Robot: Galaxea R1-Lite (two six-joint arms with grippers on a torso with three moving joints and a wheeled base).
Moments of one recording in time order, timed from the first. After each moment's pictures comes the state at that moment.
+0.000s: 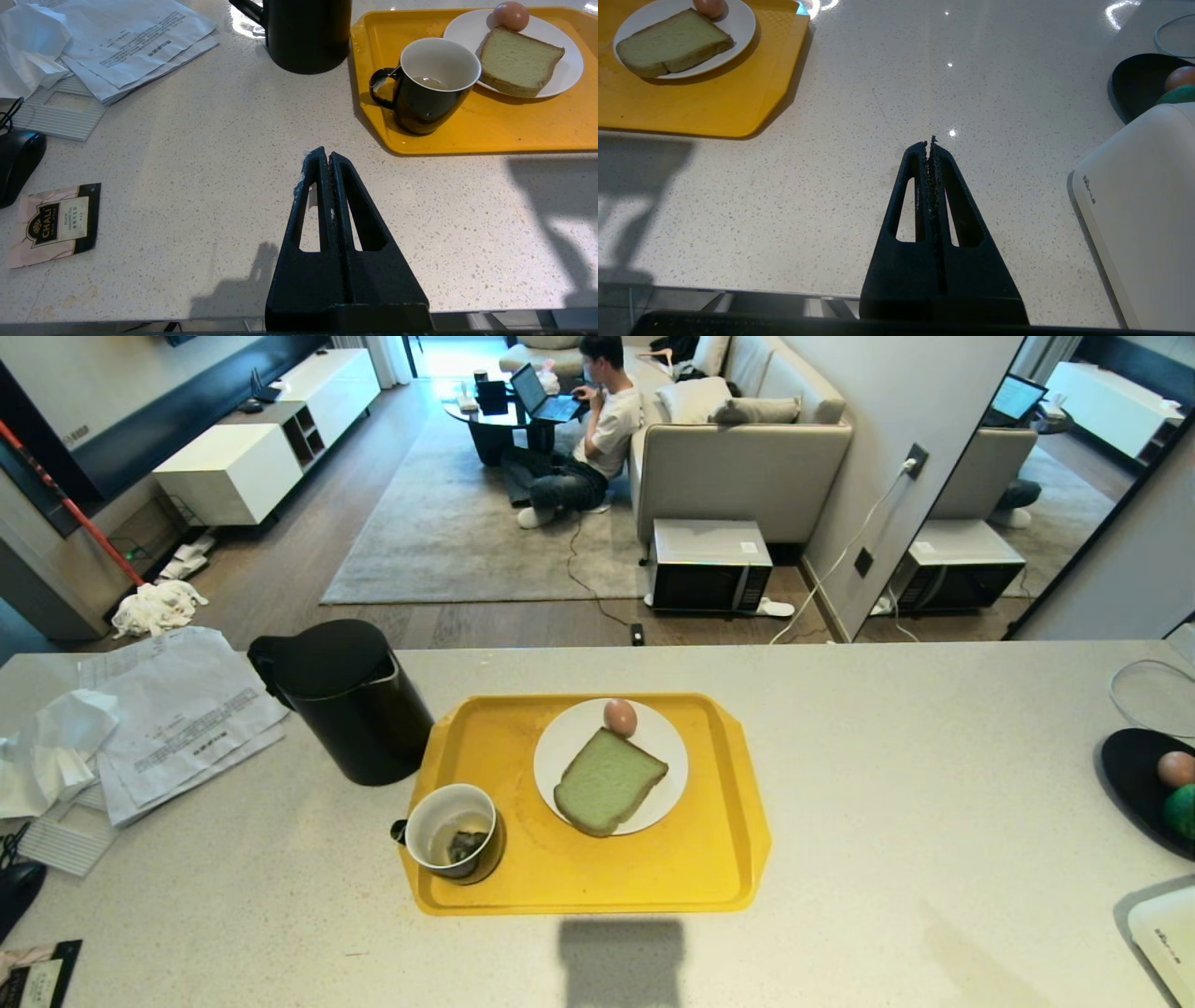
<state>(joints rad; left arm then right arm) 0.01 0.00 0.00 -0.01 0.00 0.00 0.00 0.00 0.00 0.00 0.01 -0.01</state>
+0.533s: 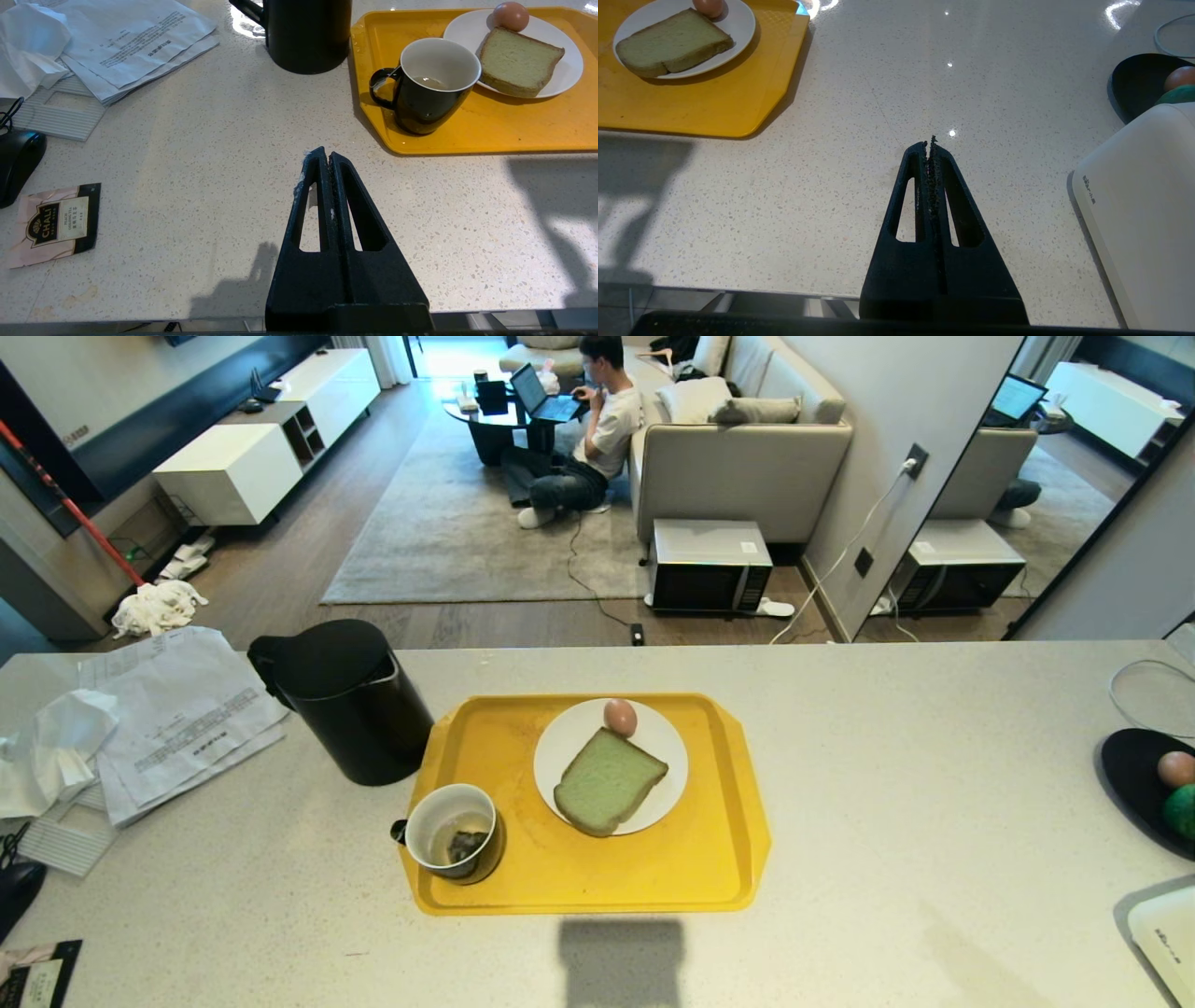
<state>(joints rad) 0.01 0.00 0.00 -0.01 0.00 0.00 0.00 0.00 0.00 0.00 0.01 -0.01</state>
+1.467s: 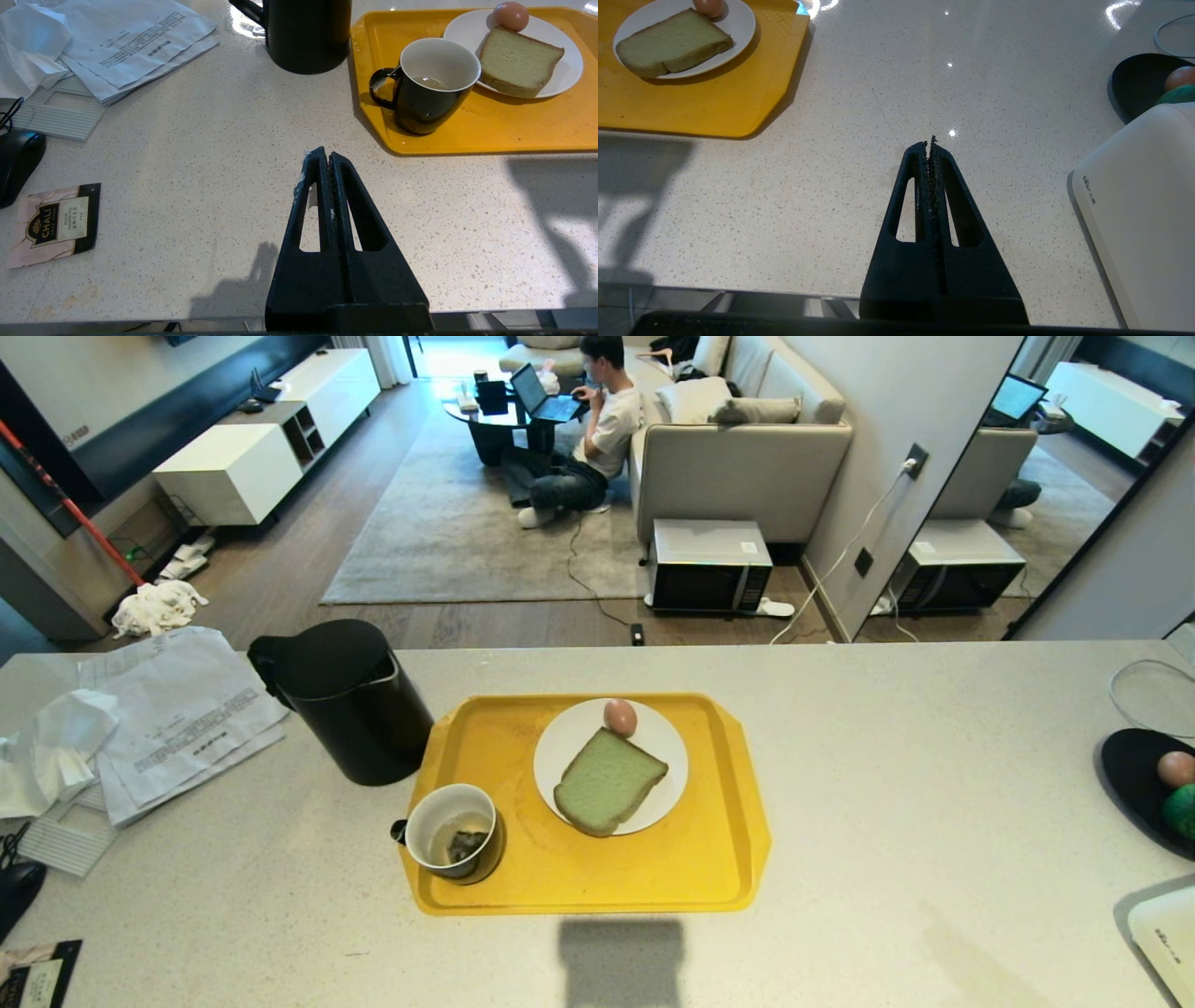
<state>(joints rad) 0.01 0.00 0.00 -0.01 0.00 0.00 0.00 0.00 0.00 0.00 0.01 -0.01</state>
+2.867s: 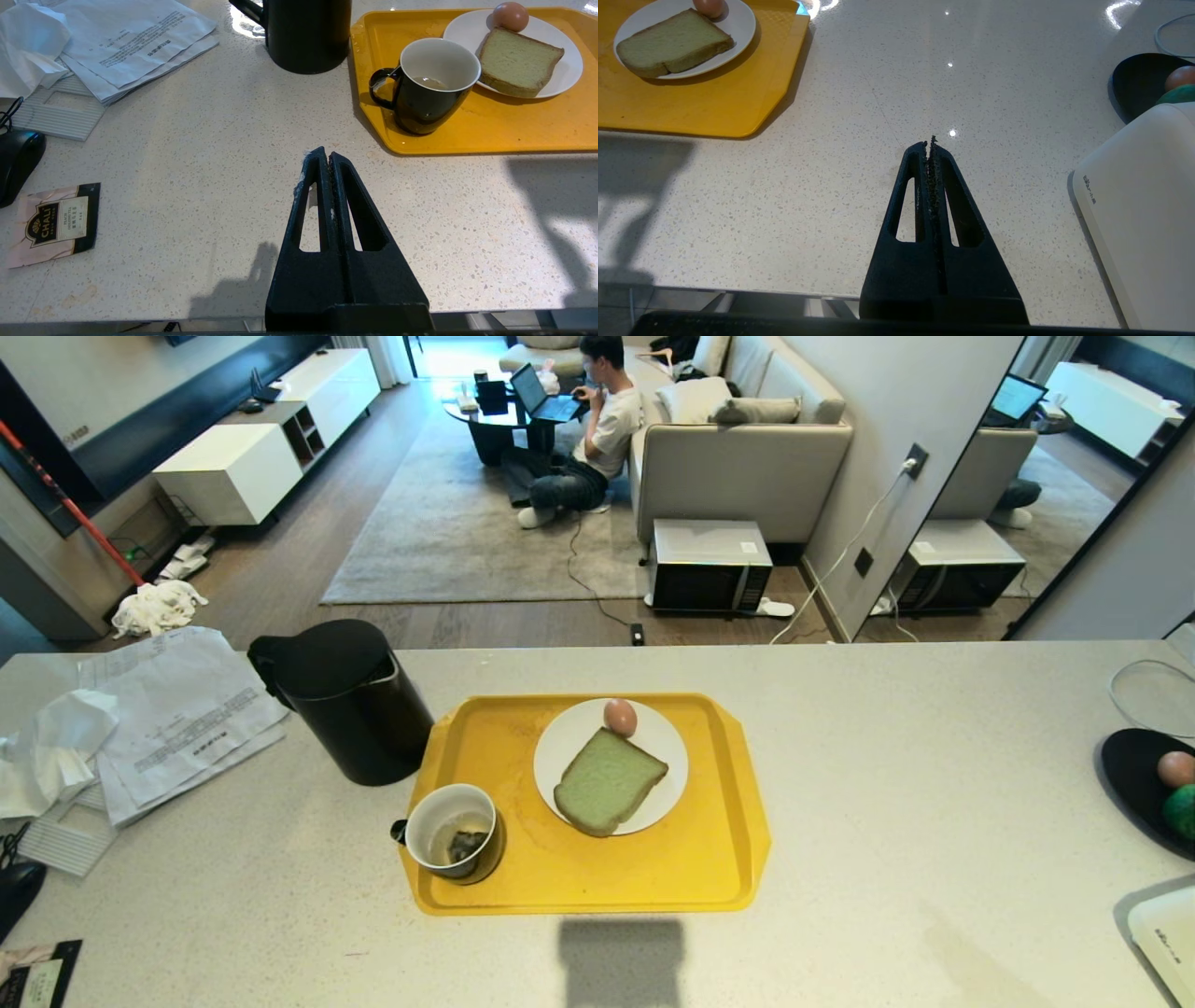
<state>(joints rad) 0.01 0.00 0.00 -0.01 0.00 0.00 0.00 0.00 0.00 0.00 0.01 -0.01</state>
